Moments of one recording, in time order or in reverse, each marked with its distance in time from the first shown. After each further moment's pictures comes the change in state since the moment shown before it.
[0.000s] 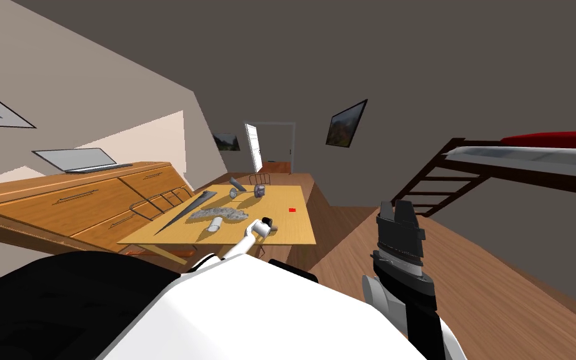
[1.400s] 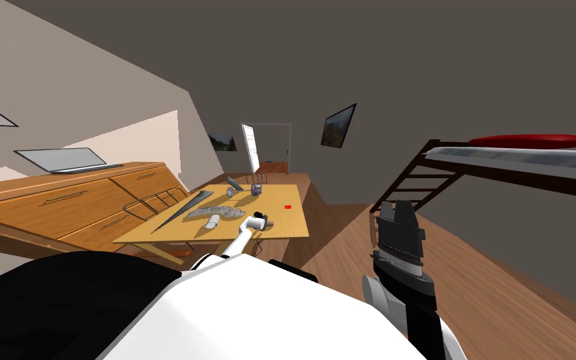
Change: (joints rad) left arm -0.037 -0.028 0.274 0.038 0.089 0.017 -0.293; right arm 0.000 0.000 0.000 0.000 0.000 0.000 0.000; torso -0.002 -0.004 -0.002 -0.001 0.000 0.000
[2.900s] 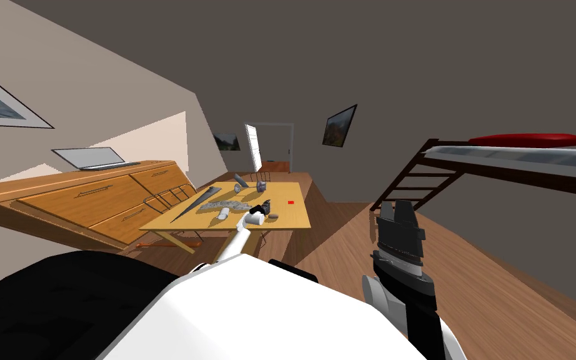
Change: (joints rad) left arm 0.084 -0.020 0.010 -0.350 0.076 -0.243 0.028; right arm 0.000 0.000 0.000 0.000 0.000 0.000 0.000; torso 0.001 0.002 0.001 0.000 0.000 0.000
